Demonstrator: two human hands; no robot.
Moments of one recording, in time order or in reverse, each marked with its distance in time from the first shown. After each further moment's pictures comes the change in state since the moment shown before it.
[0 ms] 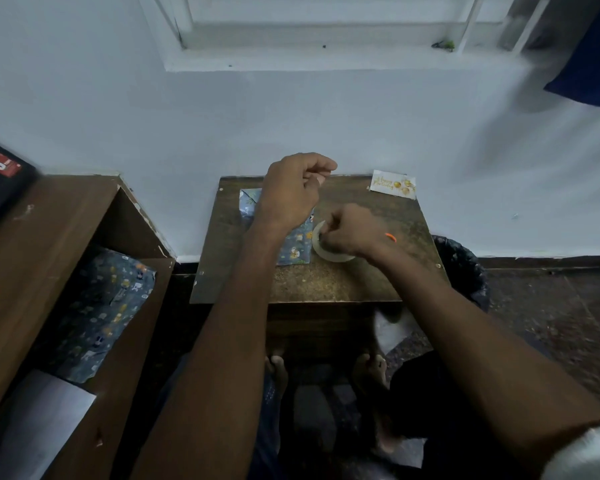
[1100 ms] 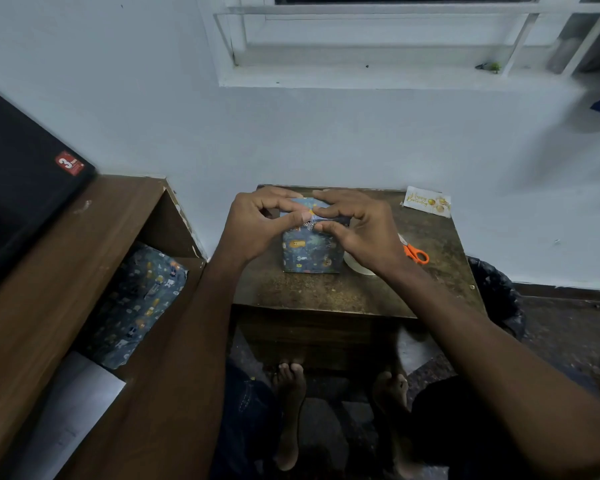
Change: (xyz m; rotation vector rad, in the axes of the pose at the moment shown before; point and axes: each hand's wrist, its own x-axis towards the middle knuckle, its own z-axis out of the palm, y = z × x) left_hand -0.050 -0.070 -0.077 -0.235 0.072 0.001; right_hand -0.011 -0.039 0.005 0.481 0.361 -0.680
